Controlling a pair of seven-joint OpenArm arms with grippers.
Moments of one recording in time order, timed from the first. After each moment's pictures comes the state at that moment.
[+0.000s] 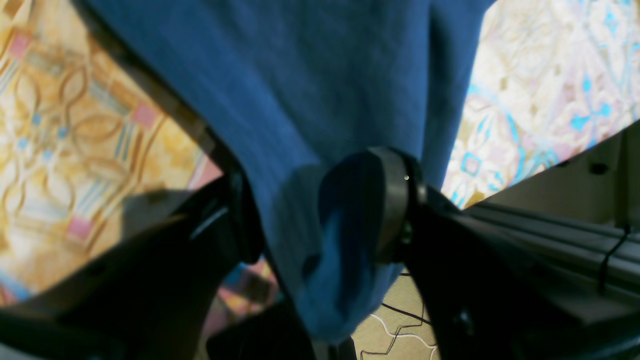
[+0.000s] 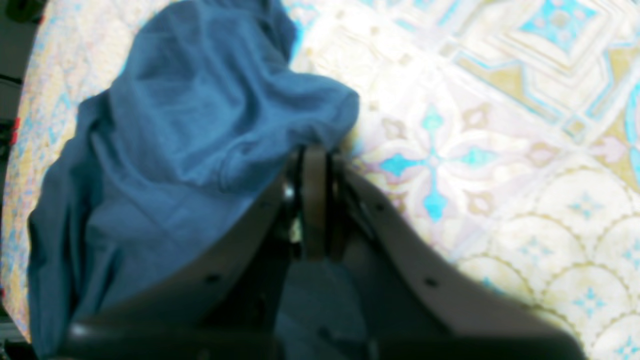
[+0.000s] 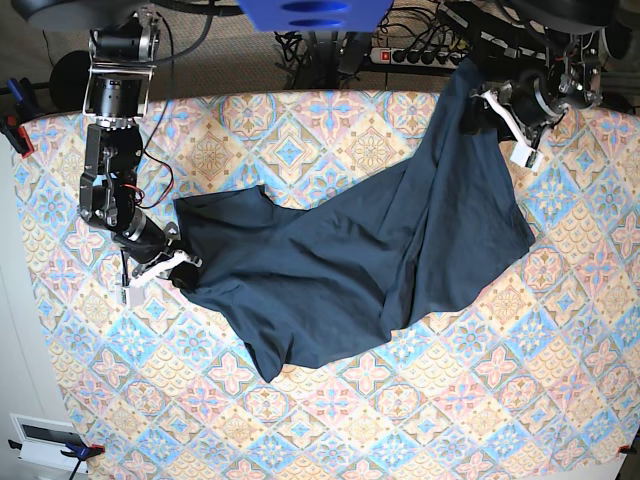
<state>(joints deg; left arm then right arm) 29.2 -29.1 -9.6 91.1 -46.7 -28.8 40.6 7.9 16.7 8.3 76.3 45.6 15.1 -42.6</state>
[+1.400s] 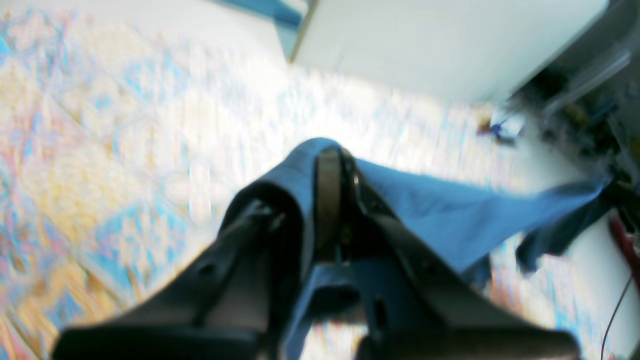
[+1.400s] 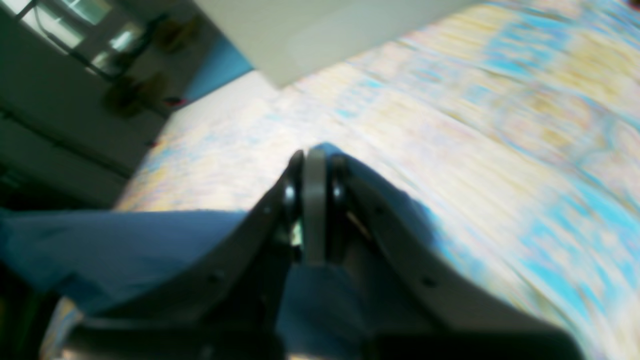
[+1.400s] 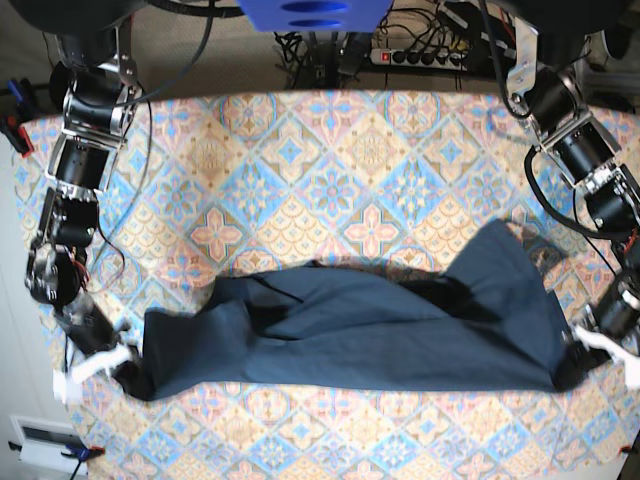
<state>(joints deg) -29.2 -21.7 -34.0 82.6 -52.4 -28.0 63.1 29.7 20.7 13.4 70.5 55.0 24.8 -44.0</state>
